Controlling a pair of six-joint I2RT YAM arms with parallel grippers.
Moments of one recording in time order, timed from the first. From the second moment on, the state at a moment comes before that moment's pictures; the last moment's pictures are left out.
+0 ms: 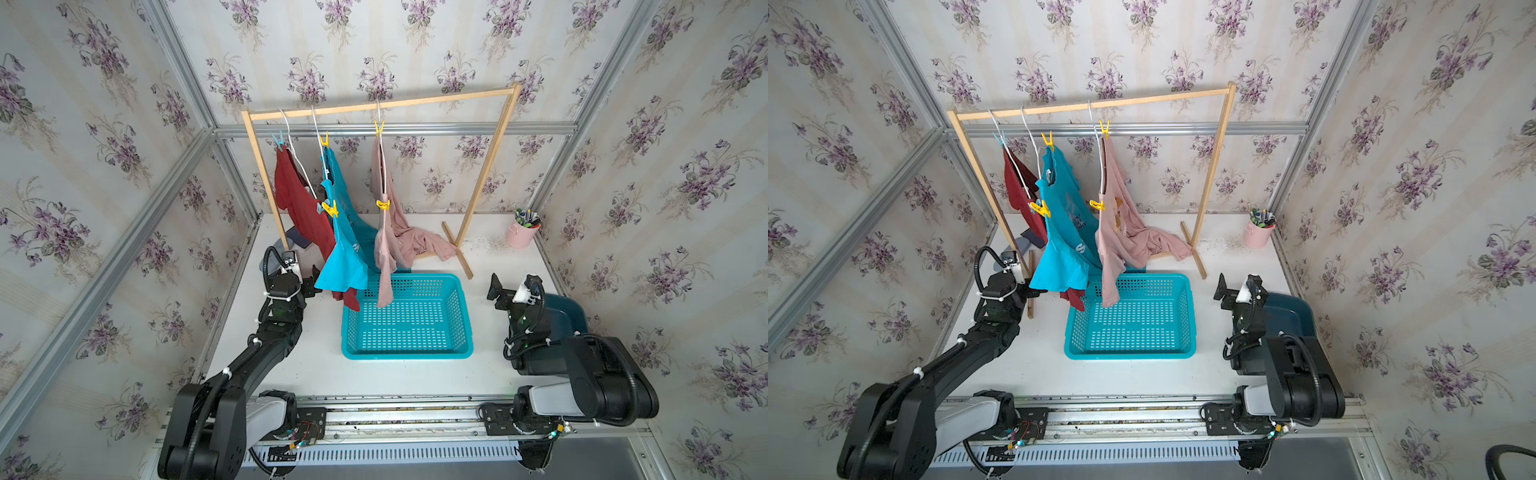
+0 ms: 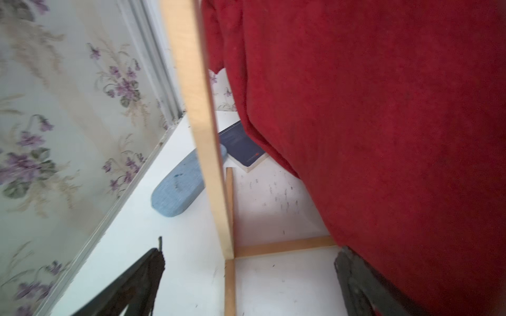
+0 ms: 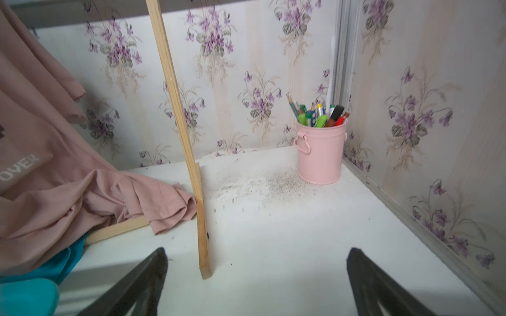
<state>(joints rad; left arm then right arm) -0.11 1.07 0.45 0.30 -0.33 -0.04 0.01 1.33 0.09 1.26 0.10 0.12</state>
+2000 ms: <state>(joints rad) -0.54 1.40 2.12 -0.95 0.01 -0.12 0.79 2.17 2.98 -1.03 0.36 0.26</state>
